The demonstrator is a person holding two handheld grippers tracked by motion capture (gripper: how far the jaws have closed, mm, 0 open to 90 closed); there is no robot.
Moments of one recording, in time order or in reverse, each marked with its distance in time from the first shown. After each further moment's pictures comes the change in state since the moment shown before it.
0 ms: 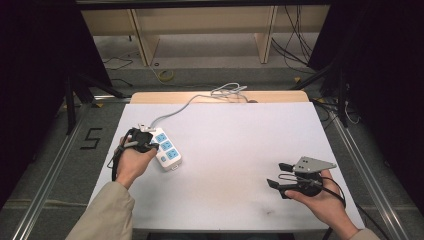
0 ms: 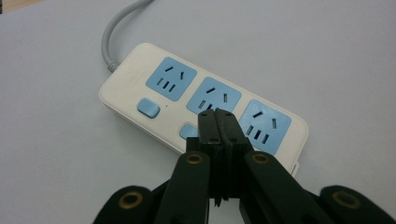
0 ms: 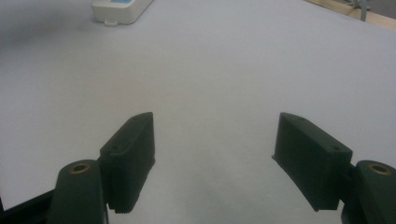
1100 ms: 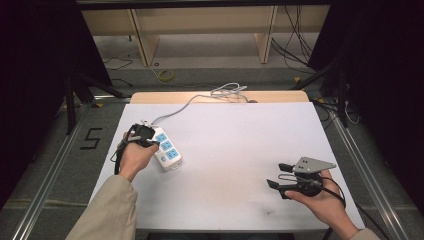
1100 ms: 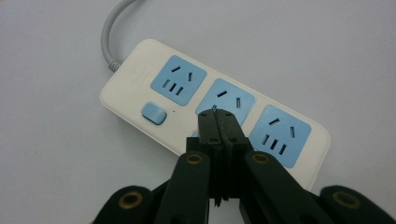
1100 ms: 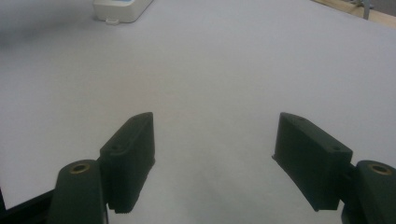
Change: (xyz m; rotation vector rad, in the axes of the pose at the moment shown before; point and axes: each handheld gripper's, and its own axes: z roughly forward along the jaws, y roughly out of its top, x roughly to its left) left arm 0.006 0.011 0.015 0.063 0.010 0.003; right arm 0.000 0.000 0.000 0.006 0.006 -0.002
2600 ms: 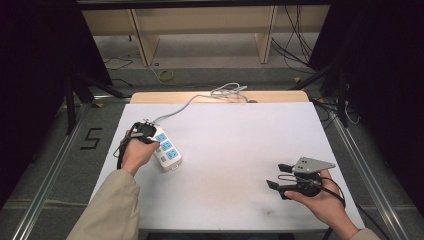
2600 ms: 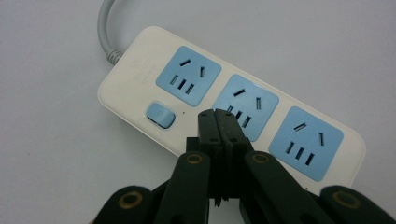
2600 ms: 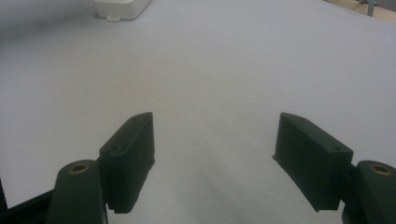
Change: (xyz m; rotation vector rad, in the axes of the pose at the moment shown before) left arm 0.008 0.006 0.020 0.072 0.003 -0.006; right arm 0.000 -0.001 0.001 0.008 0.006 -0.002
